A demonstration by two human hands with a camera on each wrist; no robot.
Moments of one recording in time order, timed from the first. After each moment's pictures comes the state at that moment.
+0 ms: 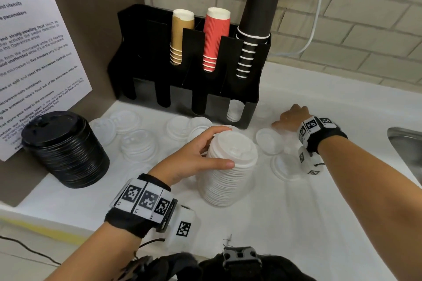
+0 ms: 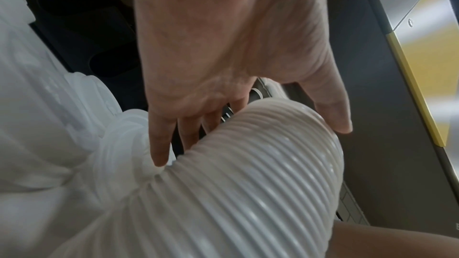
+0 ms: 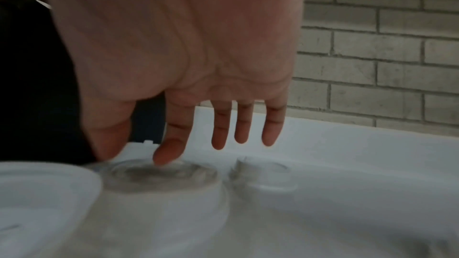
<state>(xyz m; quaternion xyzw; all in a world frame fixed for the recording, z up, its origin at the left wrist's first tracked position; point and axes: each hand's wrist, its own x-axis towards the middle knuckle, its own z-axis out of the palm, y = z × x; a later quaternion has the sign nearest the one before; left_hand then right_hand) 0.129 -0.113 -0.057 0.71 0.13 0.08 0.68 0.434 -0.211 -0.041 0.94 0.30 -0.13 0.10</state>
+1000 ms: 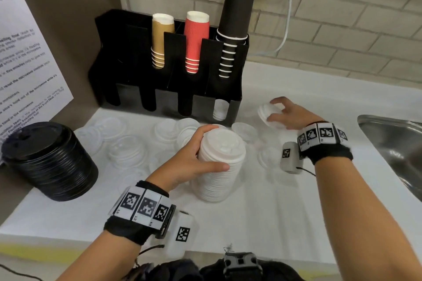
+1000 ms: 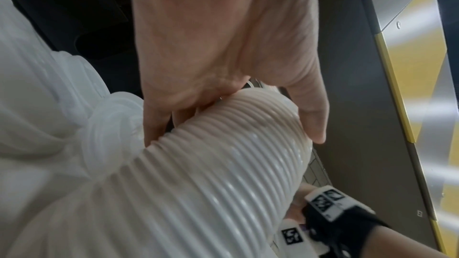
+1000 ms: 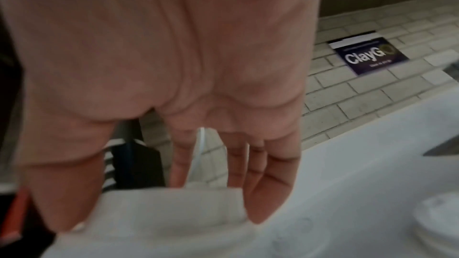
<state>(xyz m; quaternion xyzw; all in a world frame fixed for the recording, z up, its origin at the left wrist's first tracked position) 0.130 -0.122 -0.062 0.72 0.13 0.09 0.67 0.399 -0.263 -0.005 0.91 0.28 -0.20 -0.23</state>
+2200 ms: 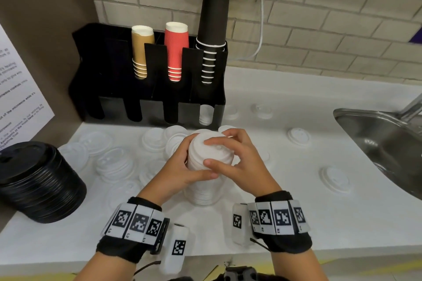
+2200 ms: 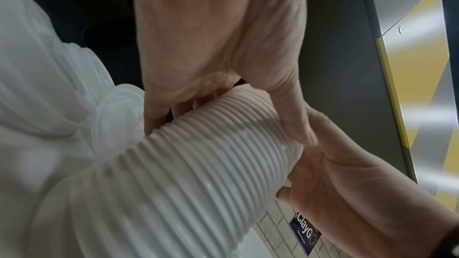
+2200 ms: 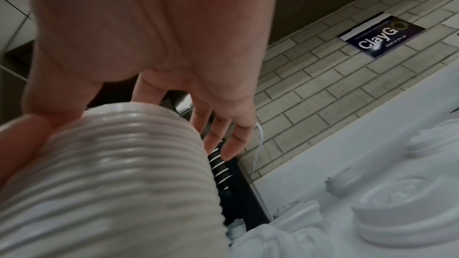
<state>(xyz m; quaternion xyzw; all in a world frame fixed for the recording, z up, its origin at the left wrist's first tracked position) 0.125 -0.128 -0.065 0.71 0.12 0.13 0.68 0.228 -0.272 -0.036 0.75 0.44 -0.11 -0.47</state>
